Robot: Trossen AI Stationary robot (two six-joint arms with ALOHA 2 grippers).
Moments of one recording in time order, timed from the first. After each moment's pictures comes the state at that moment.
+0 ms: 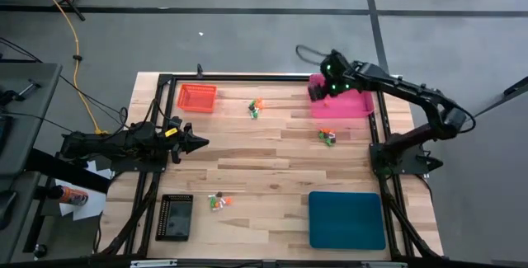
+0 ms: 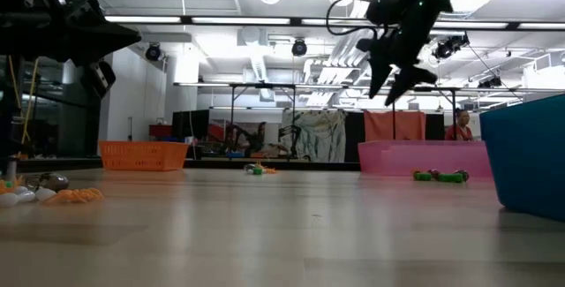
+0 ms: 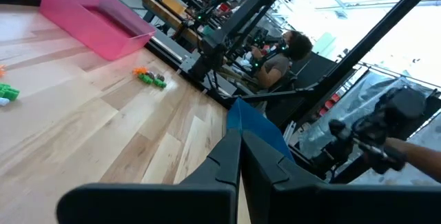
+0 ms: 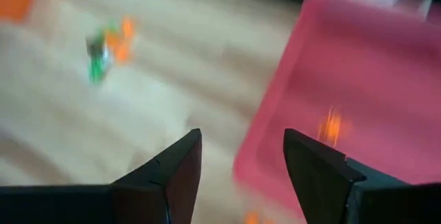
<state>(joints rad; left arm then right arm) 0.00 0.01 0.01 0.01 -0.01 -0.66 -0.66 1.40 1.11 -0.77 -0.04 0.50</state>
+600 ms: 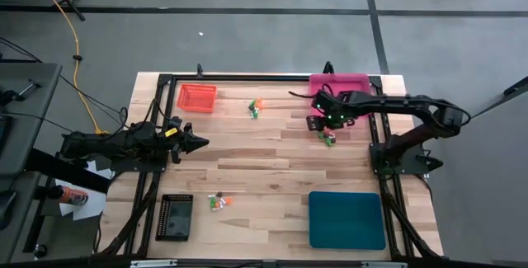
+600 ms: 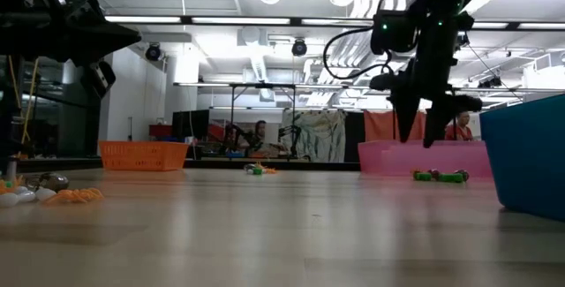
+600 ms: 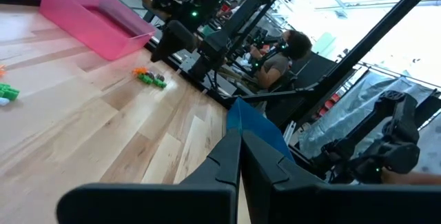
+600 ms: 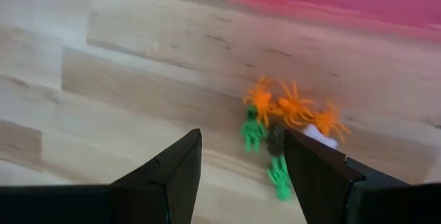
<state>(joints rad) 0.00 0.01 0.01 0.01 -0.01 -0.66 -0.41 1.42 0.85 -0.74 -0.02 0.96</state>
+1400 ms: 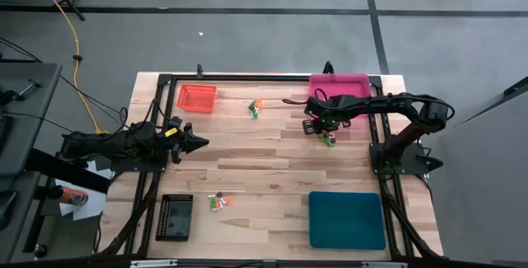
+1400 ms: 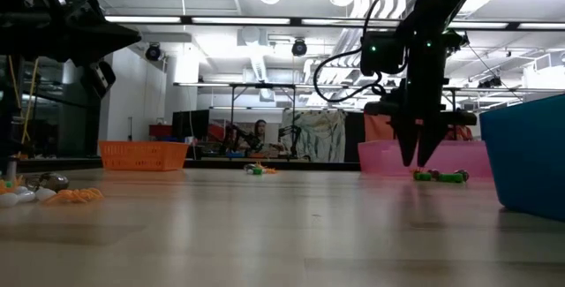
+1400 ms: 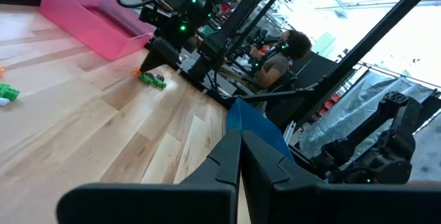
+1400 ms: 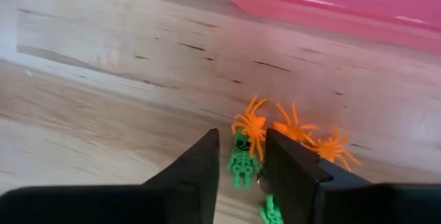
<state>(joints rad) 0.00 0.01 0.01 0.01 -0.01 -0.66 -0.39 1.56 0.85 -0.68 0.07 0.94</state>
